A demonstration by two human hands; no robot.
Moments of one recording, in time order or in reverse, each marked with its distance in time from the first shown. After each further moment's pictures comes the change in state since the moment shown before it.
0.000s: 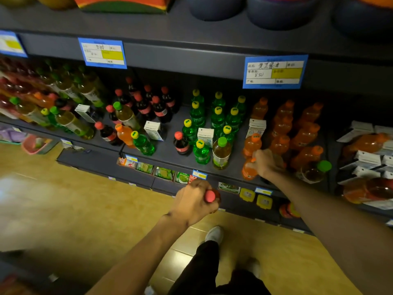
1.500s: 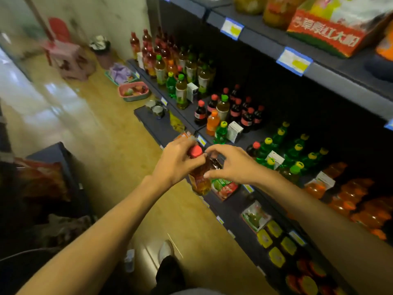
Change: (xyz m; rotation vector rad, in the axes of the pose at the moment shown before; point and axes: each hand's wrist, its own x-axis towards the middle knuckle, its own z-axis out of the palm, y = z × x) left_hand -0.180 -0.100 -0.110 -0.144 0.837 -0.121; right_hand -0.197 -0.248 -0.100 0.278 -0.182 -1.133
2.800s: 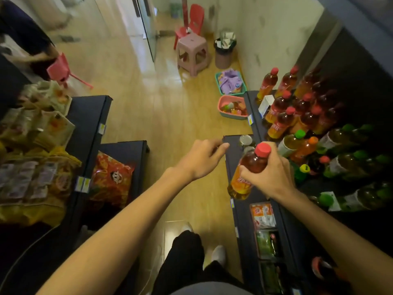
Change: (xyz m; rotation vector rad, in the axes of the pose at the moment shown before) left_hand 0.318 -0.407 -0.193 0.070 0.064 -0.566; right_hand 0.611 -0.071 0.006 -0.017 0.148 -0.187
